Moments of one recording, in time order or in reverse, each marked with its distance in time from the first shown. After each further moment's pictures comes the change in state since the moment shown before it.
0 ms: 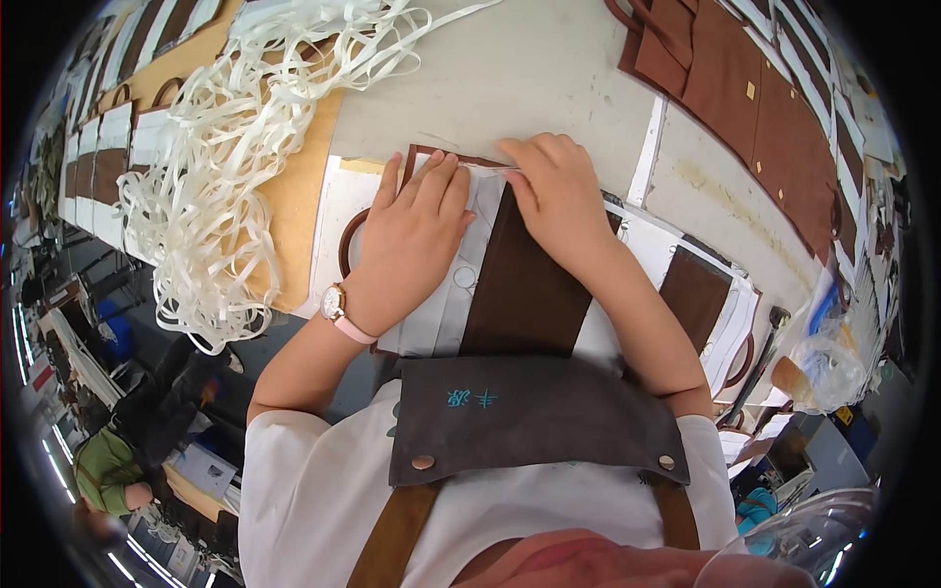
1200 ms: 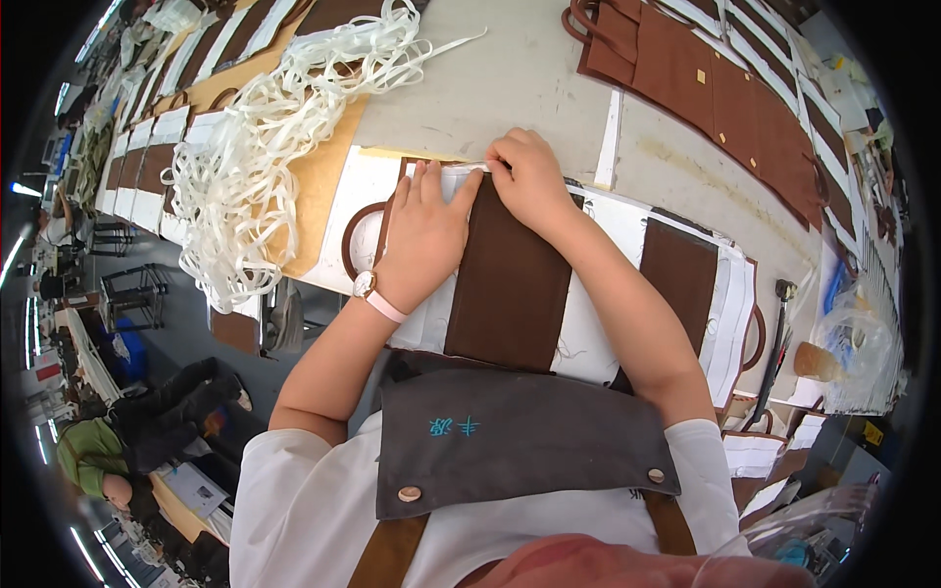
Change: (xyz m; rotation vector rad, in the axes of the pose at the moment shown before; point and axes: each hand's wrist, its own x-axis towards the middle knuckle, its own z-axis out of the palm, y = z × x) left_hand -0.031 0.036 0.028 0.246 0.183 -0.019; right_hand -0.018 0.006 0.024 0.243 0.150 -0.002
